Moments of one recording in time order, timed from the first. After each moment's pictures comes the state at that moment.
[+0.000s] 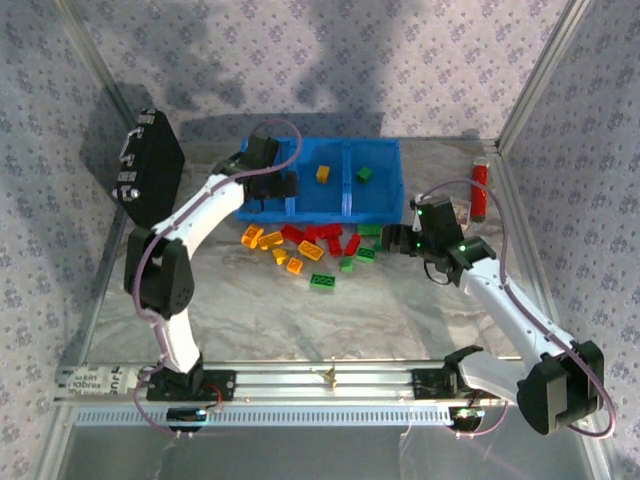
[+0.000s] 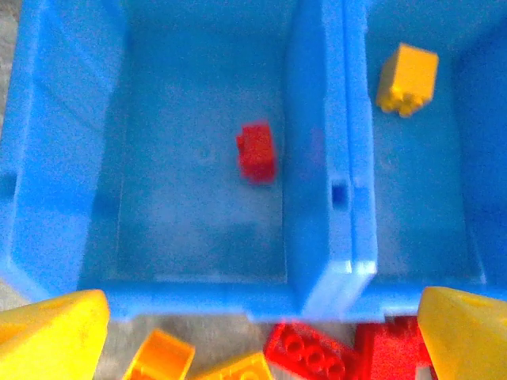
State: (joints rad) left arm -0.45 1.80 1.55 -0.67 -0.17 -0.41; right arm 0.37 1.11 0.88 -0.58 0.01 0.37
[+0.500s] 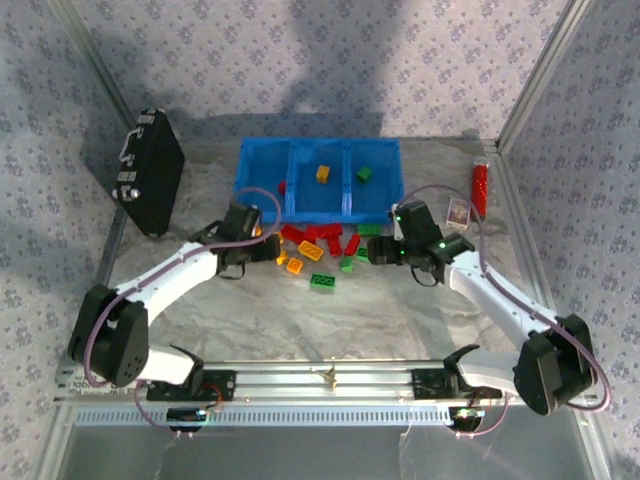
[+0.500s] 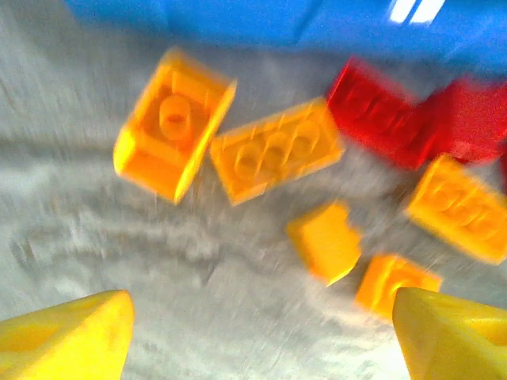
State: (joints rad) left arm -0.49 1.38 0.83 -0.46 -0.09 -0.51; right arm 0.49 1.24 0.89 -0.58 0.00 0.31
